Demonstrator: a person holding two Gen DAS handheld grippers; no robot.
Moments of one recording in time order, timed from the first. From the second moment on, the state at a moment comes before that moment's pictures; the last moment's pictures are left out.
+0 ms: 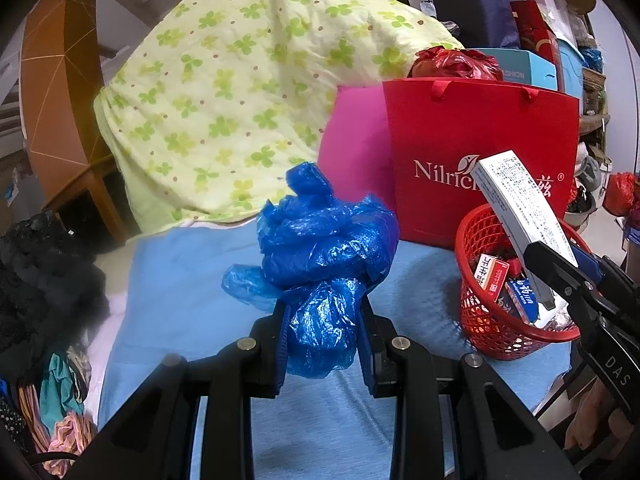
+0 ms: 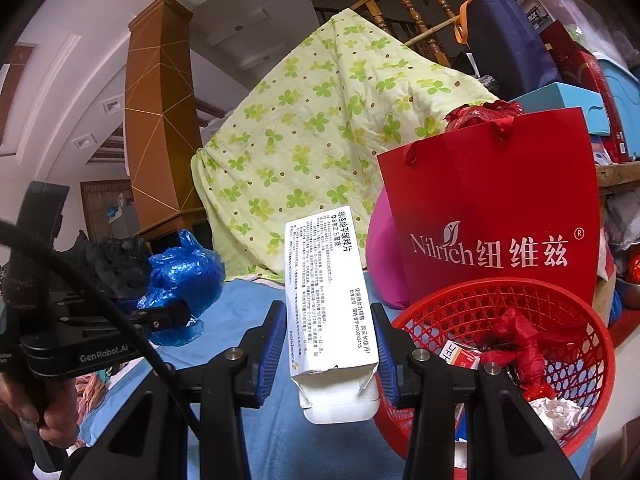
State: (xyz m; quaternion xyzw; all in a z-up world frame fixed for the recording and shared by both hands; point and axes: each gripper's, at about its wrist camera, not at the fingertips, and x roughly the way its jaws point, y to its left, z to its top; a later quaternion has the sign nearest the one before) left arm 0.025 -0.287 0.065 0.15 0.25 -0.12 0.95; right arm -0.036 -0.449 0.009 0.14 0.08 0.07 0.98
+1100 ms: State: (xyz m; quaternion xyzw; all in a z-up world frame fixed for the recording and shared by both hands) left arm 0.019 -0.331 0.066 0.18 0.24 -0.16 0.94; right arm -0.057 -0.474 0.011 0.17 0.06 0.04 0.98
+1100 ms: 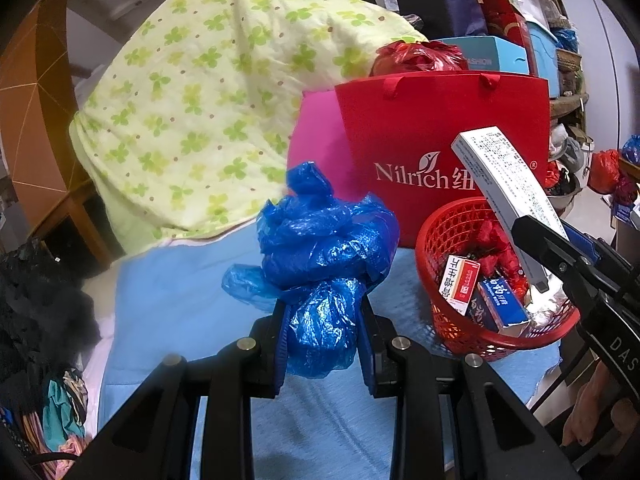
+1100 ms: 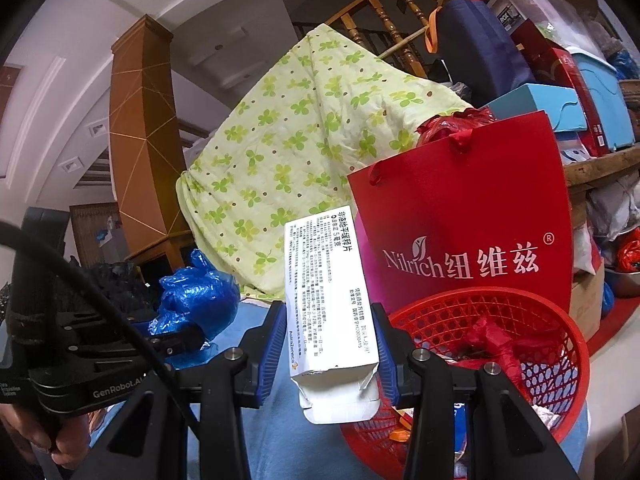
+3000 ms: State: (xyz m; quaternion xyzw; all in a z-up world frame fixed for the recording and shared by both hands) left arm 0.021 -0.418 0.050 0.22 0.25 -0.22 0.92; right arm -0.084 -0.539 -0.004 0.25 0.06 -0.02 0.97
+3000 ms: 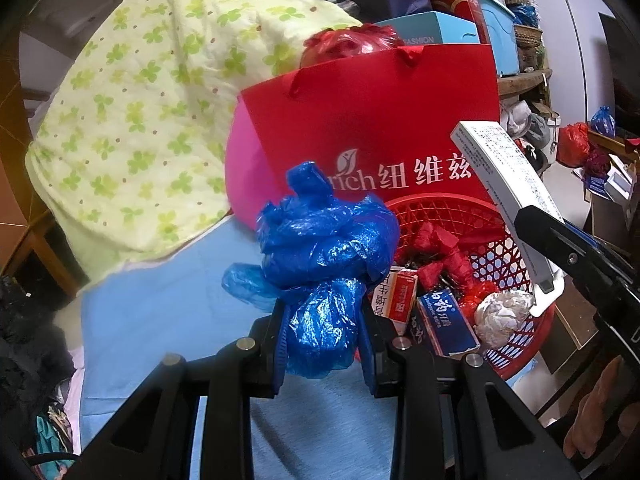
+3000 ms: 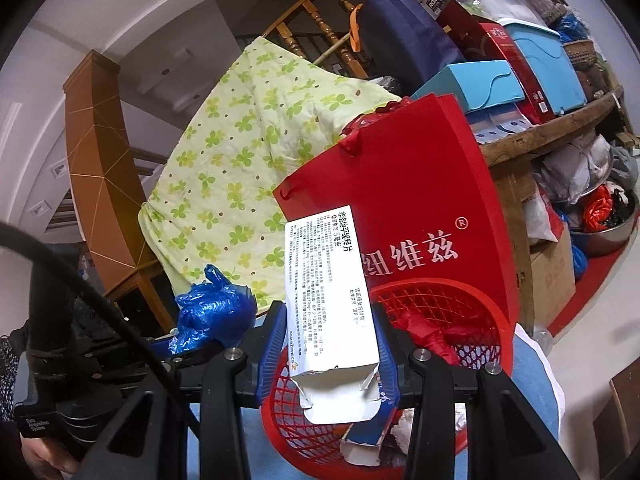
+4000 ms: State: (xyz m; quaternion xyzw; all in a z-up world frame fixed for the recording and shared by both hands) left arm 0.061 -0.473 0.022 0.18 0.28 -0.34 0.88; right arm -0.084 -0.592 -0.035 0.40 0.08 -0.05 0.91
